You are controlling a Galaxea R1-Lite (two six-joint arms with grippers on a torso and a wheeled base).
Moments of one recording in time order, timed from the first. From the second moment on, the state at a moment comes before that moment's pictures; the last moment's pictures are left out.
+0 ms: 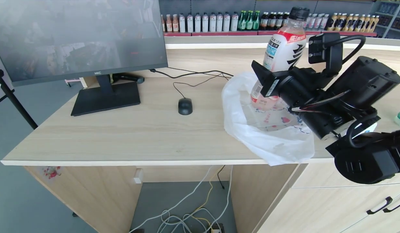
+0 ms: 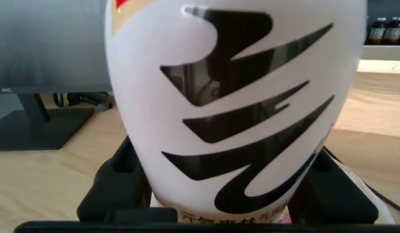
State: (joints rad) left arm 0.00 0.00 0.00 0.00 0.00 0.01; right arm 0.49 1.82 -0.99 -1.23 -0.12 -0.08
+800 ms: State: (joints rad) left arm 0.00 0.00 0.00 0.00 0.00 0.01; right arm 0.39 1.95 -1.19 -1.02 -0.12 -0.01
